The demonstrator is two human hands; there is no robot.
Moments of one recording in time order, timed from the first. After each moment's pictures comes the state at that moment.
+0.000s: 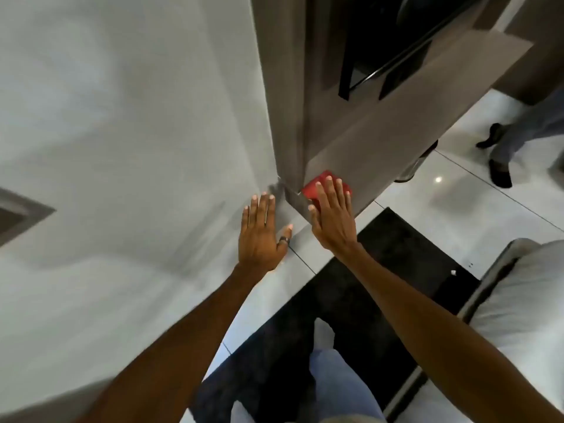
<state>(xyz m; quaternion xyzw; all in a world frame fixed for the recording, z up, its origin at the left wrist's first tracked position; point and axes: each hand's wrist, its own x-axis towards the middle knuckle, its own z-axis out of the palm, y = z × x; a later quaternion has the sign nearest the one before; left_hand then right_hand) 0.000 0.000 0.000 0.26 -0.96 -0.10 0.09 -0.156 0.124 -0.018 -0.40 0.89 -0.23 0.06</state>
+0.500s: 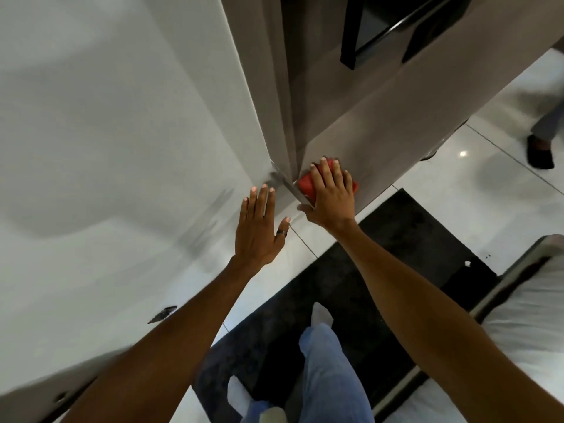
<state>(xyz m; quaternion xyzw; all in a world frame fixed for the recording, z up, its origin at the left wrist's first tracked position) -0.048 -0.009 -0.058 0.29 -0.95 -0.10 0.01 -0.231 0.091 -0.084 -0.42 0.89 -0.13 0.15</state>
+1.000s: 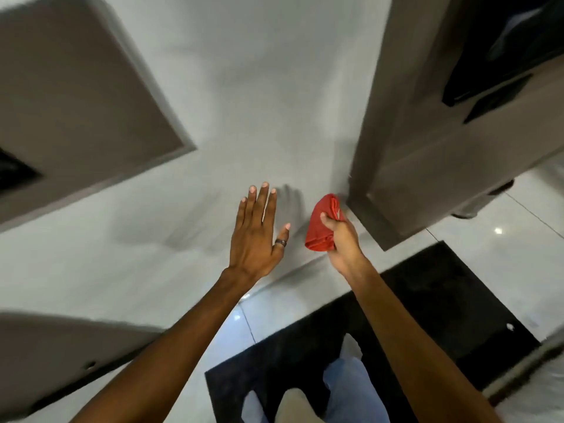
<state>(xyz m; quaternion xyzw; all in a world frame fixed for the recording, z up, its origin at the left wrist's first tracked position) 0.173 -0.031 0.071 0.31 -0.93 -0.03 0.20 0.009 0.068 0.054 0.01 0.55 -0.69 0.47</state>
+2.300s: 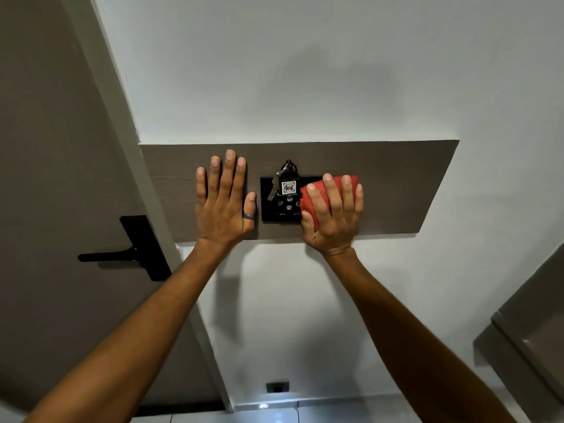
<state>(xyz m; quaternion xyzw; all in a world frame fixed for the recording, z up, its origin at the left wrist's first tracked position) 0.554 -0.245 0.252 0.40 -0.69 0.39 0.47 0.324 -0.205 0.217 -0.56 0.44 -0.50 -0.49</state>
